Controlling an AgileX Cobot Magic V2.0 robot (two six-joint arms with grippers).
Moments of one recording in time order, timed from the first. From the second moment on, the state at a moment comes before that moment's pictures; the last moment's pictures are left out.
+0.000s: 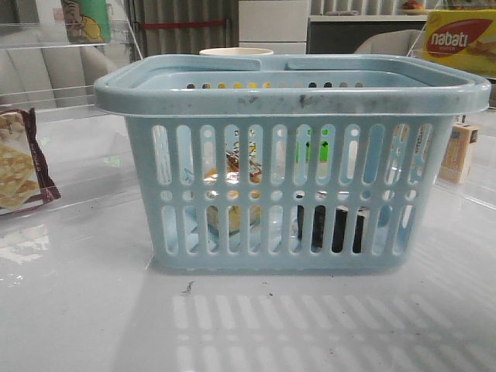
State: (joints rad) left arm 0.00 -0.01 0.01 0.00 0.11 0.01; right arm 0.43 0.67 -0.75 -0.01 0.82 -0.06
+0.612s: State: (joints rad) left arm 0.00 -0.01 0.01 0.00 0.01 0.01; right arm 0.43 0.67 -0.75 -0.01 0.83 -0.06
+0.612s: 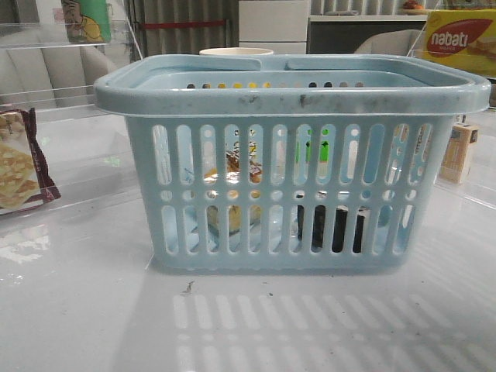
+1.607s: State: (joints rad) left arm 0.00 -0.01 0.01 0.00 0.01 0.01; right arm 0.07 0.20 -0.31 -0.02 0.36 -0.06
